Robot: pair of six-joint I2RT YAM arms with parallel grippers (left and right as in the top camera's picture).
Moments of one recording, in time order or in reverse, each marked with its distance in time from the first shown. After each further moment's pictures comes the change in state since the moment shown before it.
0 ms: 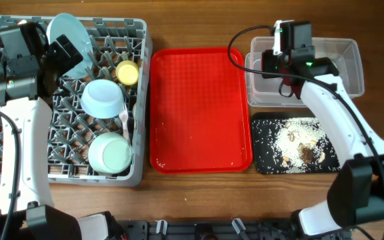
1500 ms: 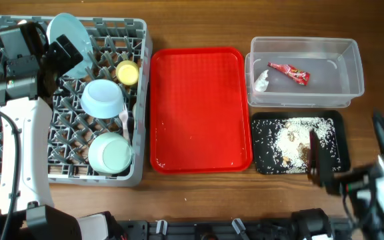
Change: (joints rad) left arm 0.000 0.000 0.000 -0.001 0.000 0.000; right arm -0.035 -1.389 -0.317 0.014 -0.228 -0.192
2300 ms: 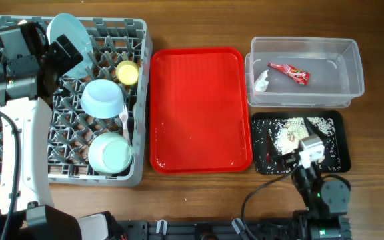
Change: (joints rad) left arm 0.000 0.000 0.000 0.001 0.000 0.000; right arm -0.093 -0.286 -0.977 0.538 -0.131 0.050
